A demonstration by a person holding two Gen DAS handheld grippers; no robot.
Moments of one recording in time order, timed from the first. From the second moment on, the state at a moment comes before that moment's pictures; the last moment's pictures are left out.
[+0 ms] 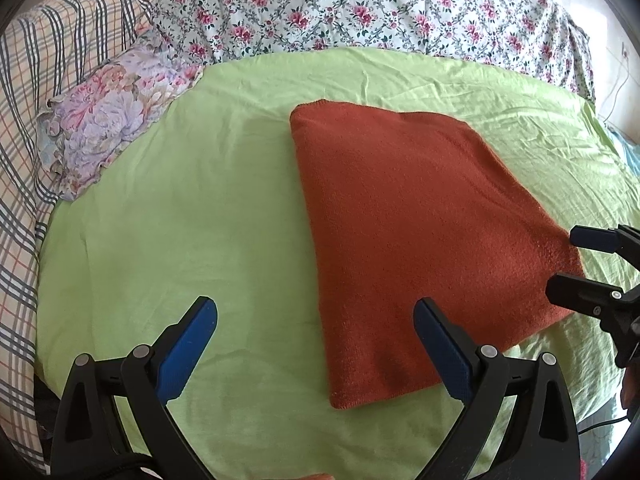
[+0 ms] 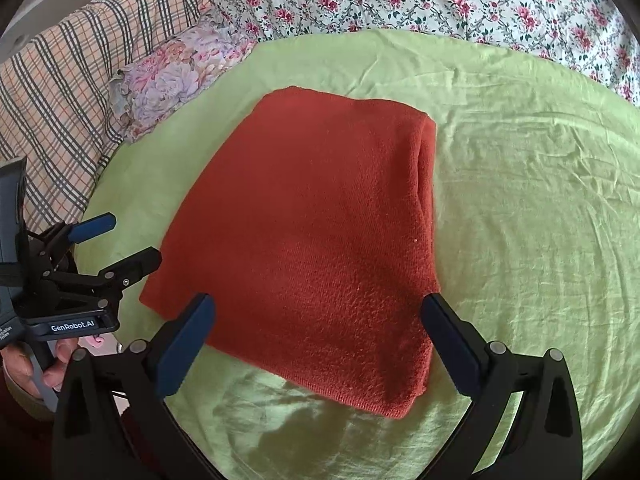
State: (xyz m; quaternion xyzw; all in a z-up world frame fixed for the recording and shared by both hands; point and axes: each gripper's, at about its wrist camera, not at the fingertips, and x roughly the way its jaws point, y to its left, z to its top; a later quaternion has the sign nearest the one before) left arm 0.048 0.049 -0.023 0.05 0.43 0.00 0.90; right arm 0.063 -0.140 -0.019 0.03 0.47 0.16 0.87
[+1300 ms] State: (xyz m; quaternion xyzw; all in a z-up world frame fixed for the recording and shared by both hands) left arm 0.023 0.046 -0.016 0.08 0.42 0.00 0.90; right arm 0.047 -0.134 -0.015 0.02 0.47 0.17 0.87
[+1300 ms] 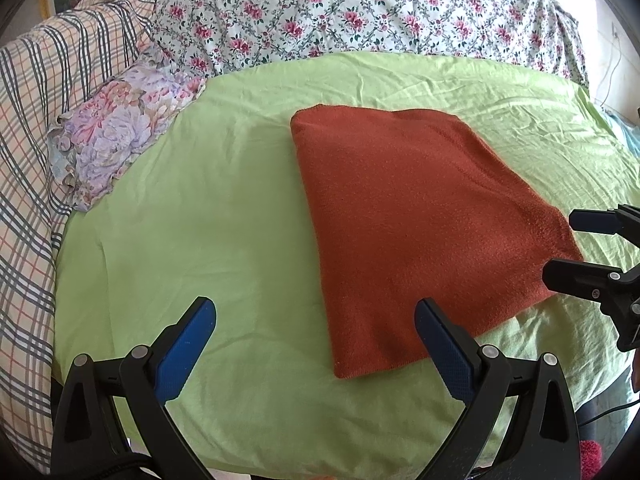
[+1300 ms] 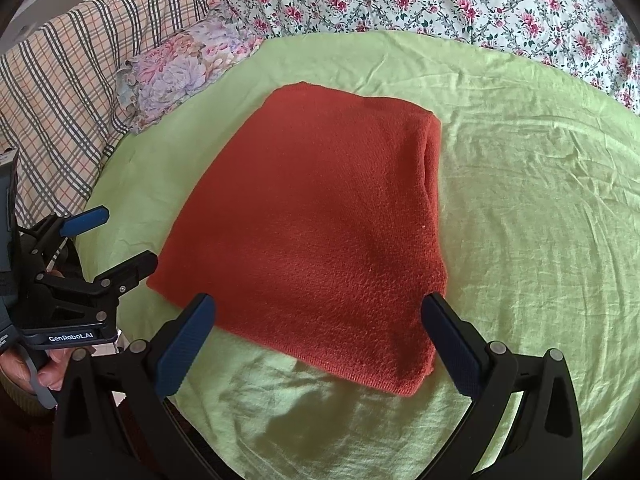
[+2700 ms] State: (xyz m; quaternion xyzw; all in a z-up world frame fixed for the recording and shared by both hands) left arm 0.036 0.048 -0.015 0.10 0.42 0.00 0.90; right arm 0.057 -0.131 -0.001 0.02 0.46 0.17 0.87
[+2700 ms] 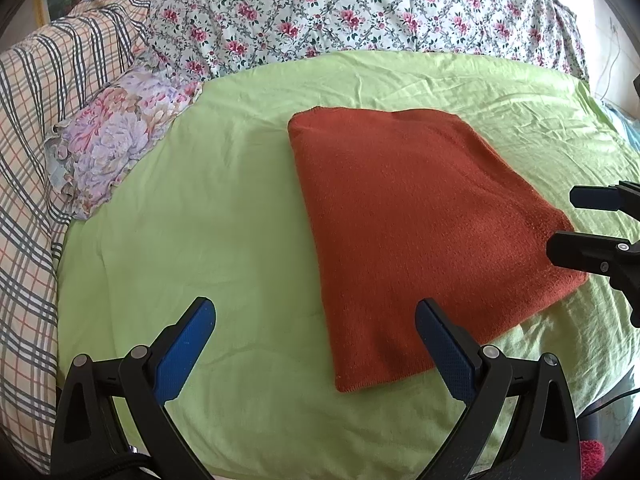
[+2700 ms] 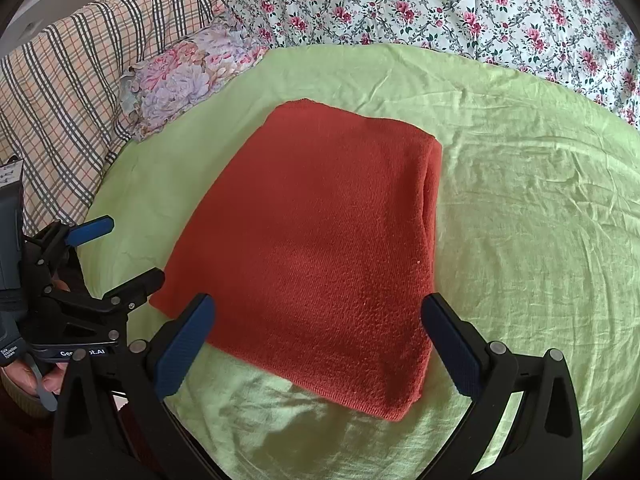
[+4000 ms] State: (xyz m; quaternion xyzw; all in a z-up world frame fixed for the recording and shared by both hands) left arm 0.059 0.042 -0.014 0.10 0.43 0.00 0.90; right arm 0.071 -0.128 -0.004 0.02 0.46 0.17 0.87
